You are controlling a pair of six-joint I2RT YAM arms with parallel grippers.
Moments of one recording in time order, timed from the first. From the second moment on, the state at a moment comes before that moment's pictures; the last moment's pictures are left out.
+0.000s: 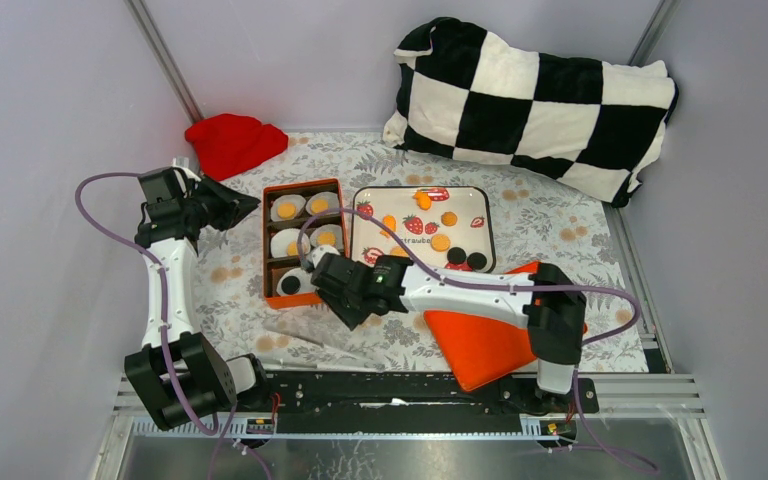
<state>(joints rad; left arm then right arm) 0.37 1.21 1.05 -0.49 0.65 -0.72 1.26 1.83 1.57 -0.75 0.18 0.33</state>
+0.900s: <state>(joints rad) 0.37 1.17 0.98 -0.49 0.65 -0.72 1.36 2.04 1.46 -0.64 -0.02 0.33</state>
